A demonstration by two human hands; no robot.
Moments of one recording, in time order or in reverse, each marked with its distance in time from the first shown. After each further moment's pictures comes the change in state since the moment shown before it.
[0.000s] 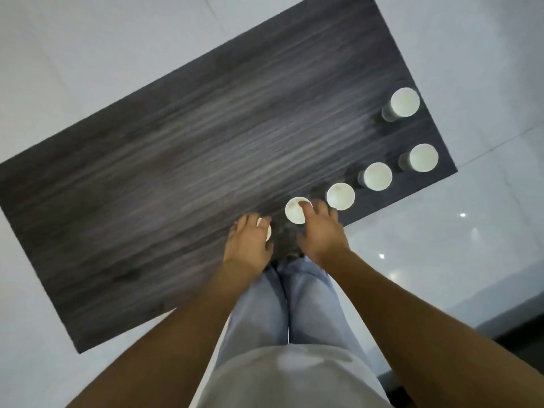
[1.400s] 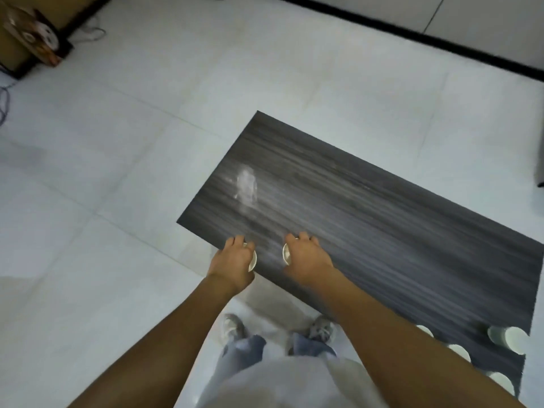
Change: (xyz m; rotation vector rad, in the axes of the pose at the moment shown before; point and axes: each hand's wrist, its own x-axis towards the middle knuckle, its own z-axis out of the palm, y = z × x) left_hand -0.291 -0.154 0.012 -0.429 0.330 -0.681; right_hand -0.149 -0.271 0.043 -0.713 -0.307 -0.782
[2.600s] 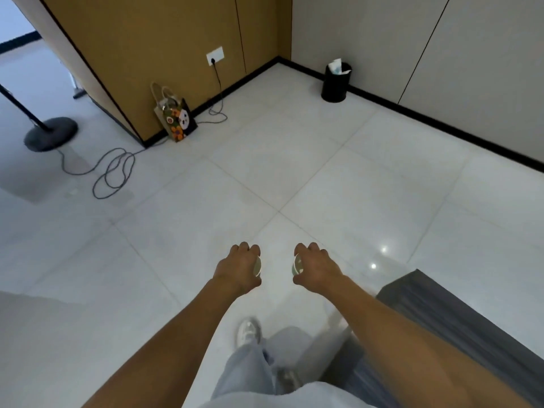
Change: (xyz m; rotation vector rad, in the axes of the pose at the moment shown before) left_hand 0.223 -0.578 -0.330 -0.179 0.181 -0.219; right_hand 0.413 -0.545 -0.210 -0.087 0.095 -0.221
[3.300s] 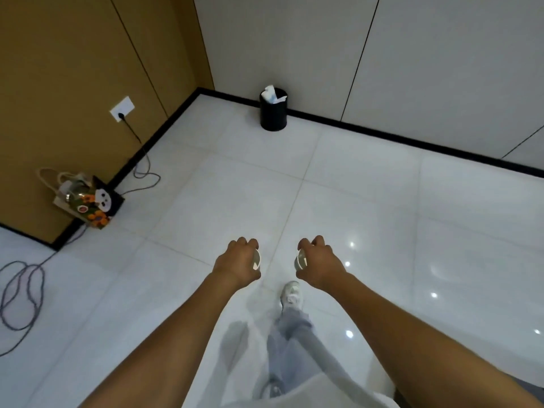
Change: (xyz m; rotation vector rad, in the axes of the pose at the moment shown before) left_hand 0.462 -0.032 -0.226 0.040 -0.058 0.299; right_hand 0.373 -0.013 -0.231 0.169 0.230 0.287
